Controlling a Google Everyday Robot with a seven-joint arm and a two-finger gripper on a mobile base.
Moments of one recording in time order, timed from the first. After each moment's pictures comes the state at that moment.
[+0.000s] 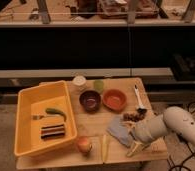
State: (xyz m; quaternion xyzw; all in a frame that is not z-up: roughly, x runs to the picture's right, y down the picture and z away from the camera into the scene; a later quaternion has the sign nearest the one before) arm 0.139 0.232 0.672 -0.30 -0.34 0.11 0.89
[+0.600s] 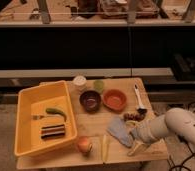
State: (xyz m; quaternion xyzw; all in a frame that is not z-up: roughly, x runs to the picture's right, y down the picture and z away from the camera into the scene) arm 0.167 0.224 0.665 -0.28 -0.26 0.17 0.91
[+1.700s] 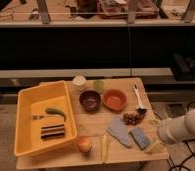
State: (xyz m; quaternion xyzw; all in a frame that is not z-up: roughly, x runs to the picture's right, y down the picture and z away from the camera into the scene) arm 0.247 0.218 0.663 -0.27 -0.14 0.25 0.92
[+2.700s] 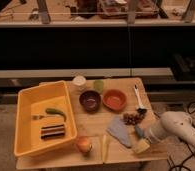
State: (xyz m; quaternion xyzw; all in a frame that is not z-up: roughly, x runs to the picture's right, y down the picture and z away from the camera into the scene) arm 0.244 0.284 0.782 -0.36 -0.06 0.38 0.85
